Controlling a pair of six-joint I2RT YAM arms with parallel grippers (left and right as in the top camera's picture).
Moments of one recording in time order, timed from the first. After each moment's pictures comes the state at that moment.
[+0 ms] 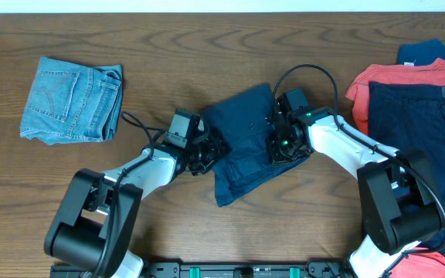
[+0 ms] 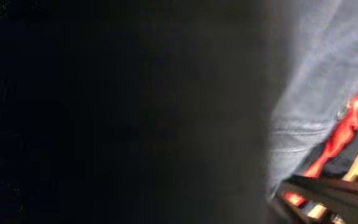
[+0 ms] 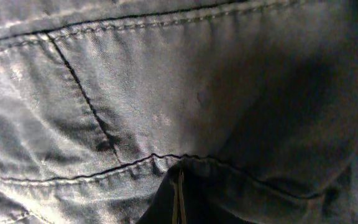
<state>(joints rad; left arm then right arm) -0.38 1.72 0.72 -0.05 0.48 -1.05 0.39 1.85 1.06 -0.66 -0.29 0.20</state>
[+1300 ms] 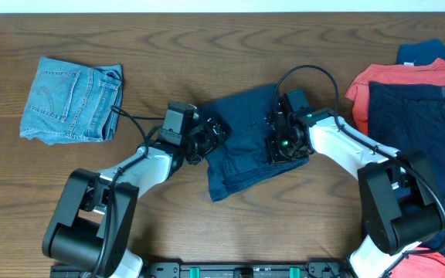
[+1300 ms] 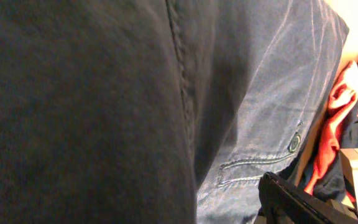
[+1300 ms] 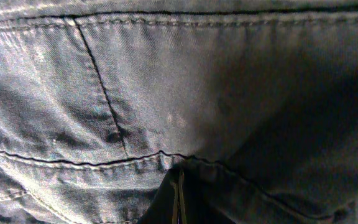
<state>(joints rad) -0.35 1.72 0.73 0.05 0.41 -0.98 0.38 1.84 1.05 -0.63 -0.32 0.20</state>
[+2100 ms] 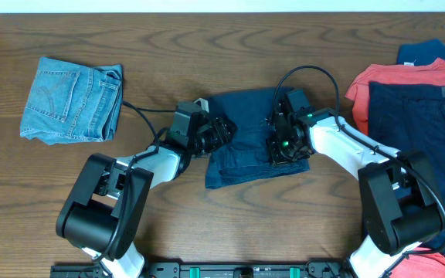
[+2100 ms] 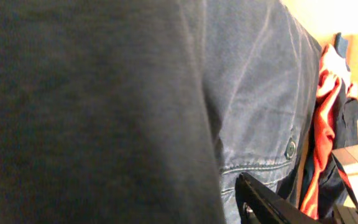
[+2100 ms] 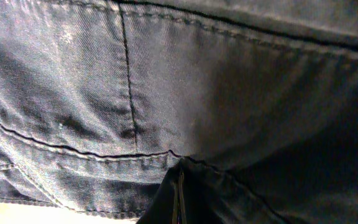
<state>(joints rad) -0.38 1.82 0.73 0.29 0.43 -0.88 0.38 1.84 1.05 -0.65 -0.32 0.20</state>
